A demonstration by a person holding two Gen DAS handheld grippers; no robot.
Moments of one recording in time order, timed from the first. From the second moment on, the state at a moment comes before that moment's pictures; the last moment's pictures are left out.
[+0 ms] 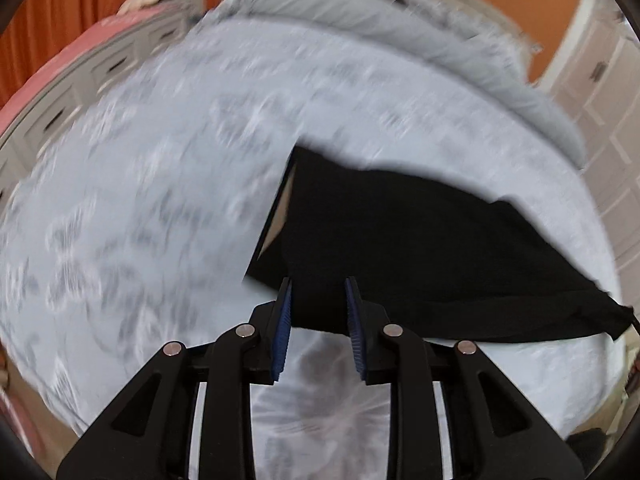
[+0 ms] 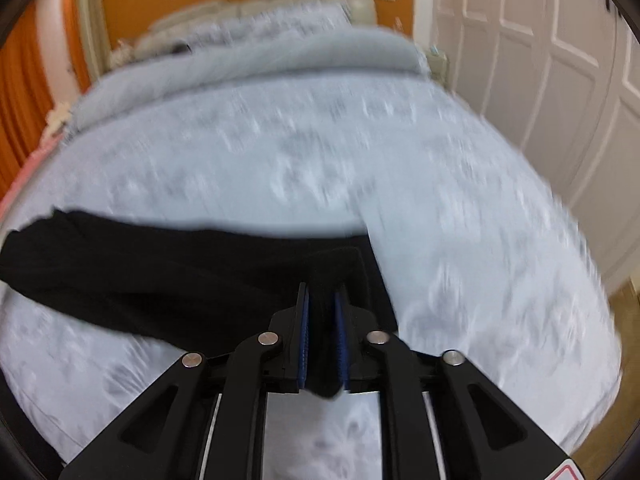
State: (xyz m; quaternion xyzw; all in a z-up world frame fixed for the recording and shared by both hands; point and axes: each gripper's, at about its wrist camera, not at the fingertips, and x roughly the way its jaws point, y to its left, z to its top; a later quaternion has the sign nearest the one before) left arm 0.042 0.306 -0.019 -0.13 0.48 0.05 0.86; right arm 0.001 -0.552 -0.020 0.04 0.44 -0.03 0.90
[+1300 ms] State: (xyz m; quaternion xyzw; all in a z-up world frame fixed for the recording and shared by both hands) left arm 0.053 0.167 -0.023 -0.17 0.41 0.02 0.90; right arm 0.009 -0.553 -0.015 0.32 0.27 0.06 0.91
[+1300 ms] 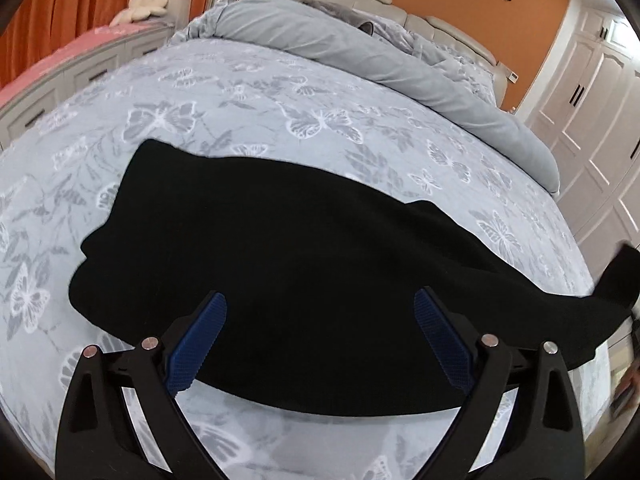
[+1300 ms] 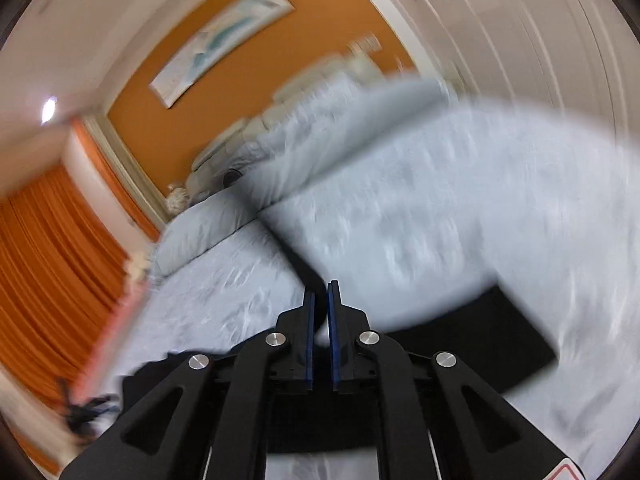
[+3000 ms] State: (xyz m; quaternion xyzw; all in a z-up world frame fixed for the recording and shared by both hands) left arm 0.142 0.036 -0.002 -0.05 0.38 -0.04 0.92; right arm 0.119 -0.358 -0.005 -0.05 0.42 0.14 0.90
